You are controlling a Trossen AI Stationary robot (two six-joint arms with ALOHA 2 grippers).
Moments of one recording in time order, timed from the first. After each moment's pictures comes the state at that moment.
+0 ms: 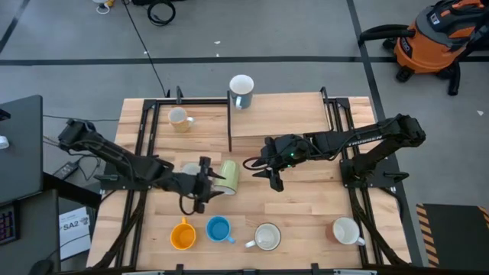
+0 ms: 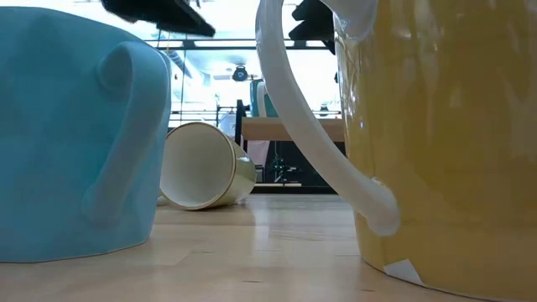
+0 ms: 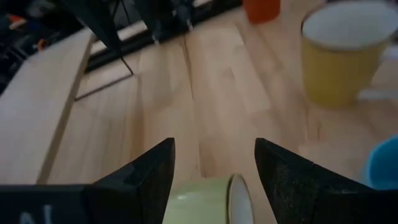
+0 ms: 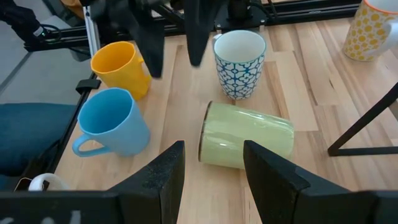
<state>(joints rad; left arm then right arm) -0.41 1.25 0.79 -0.08 -0.45 0.15 0.11 1.43 1.11 -0.25 -0.05 0.15</state>
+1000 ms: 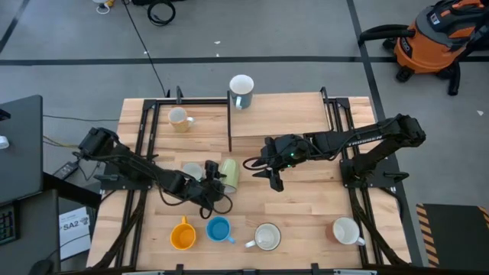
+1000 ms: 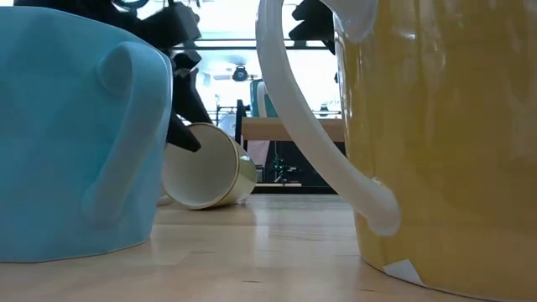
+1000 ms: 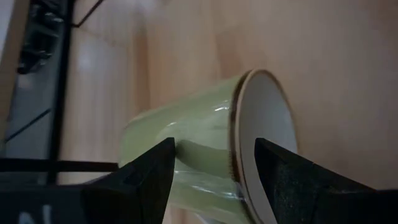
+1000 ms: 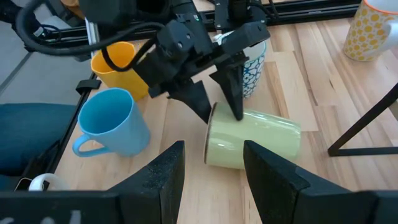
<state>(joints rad) -0.41 1.57 0.80 -0.16 -0.66 0.16 0.11 1.43 1.11 -0.25 -0.05 0.15</state>
